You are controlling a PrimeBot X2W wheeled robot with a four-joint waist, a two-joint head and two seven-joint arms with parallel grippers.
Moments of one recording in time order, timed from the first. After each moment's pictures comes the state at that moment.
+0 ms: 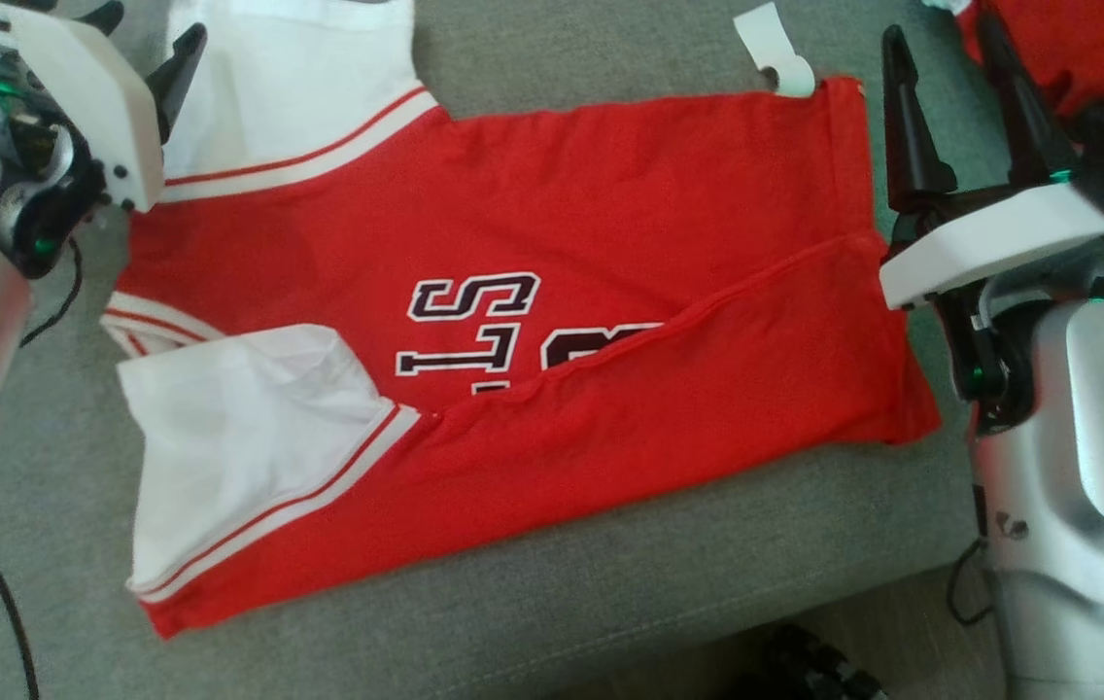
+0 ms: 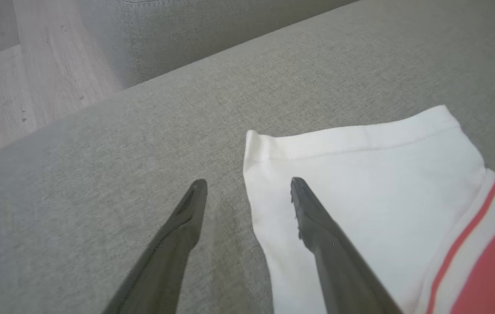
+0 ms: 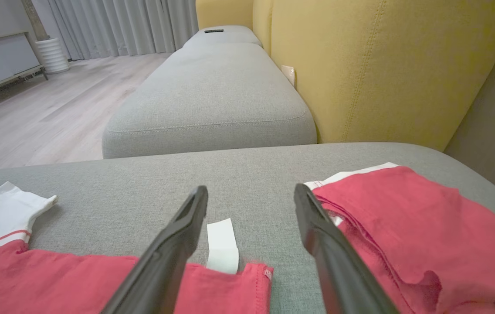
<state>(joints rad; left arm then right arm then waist) -1.07 0.48 -0.77 0.78 -0.70 -0.13 0.21 -0.53 -0.05 0.03 0.17 0.15 0.13 0.09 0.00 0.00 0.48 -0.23</state>
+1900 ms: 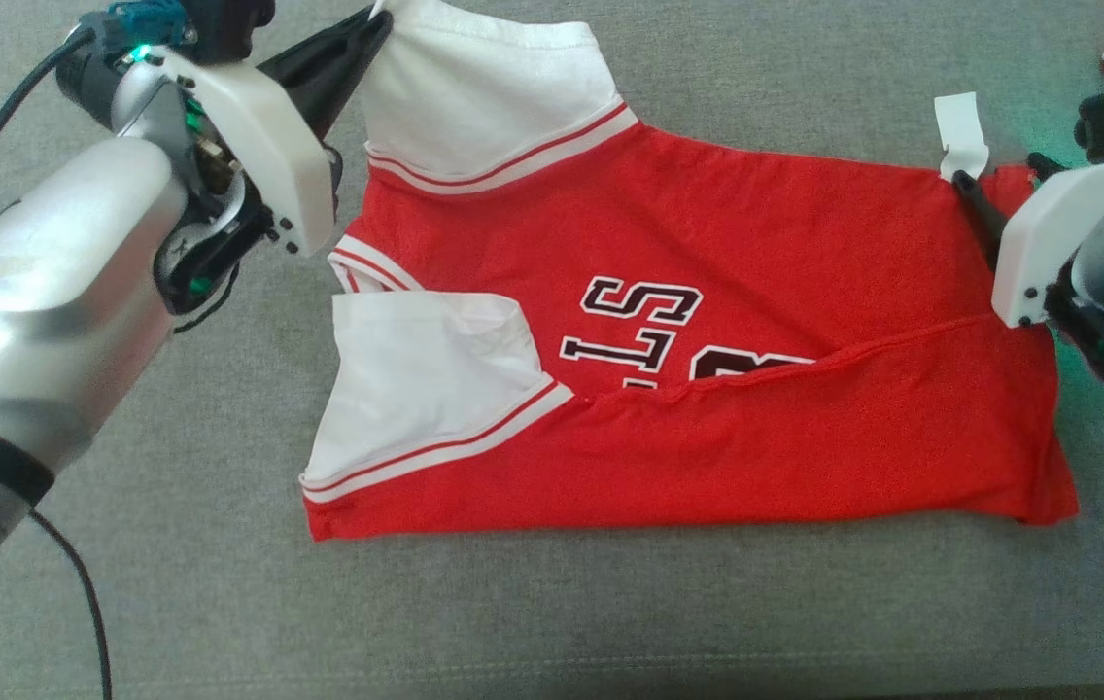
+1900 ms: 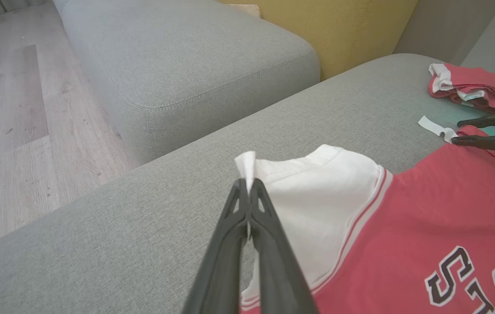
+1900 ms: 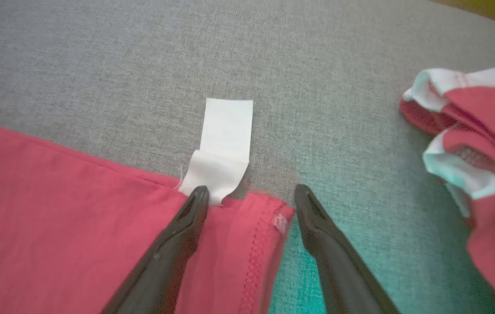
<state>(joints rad) -1.16 0.45 -1.20 0.62 -0.94 -0.13 -0.13 -0.73 -0.40 0.31 0.69 0.35 0.13 0.40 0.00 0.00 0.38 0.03</state>
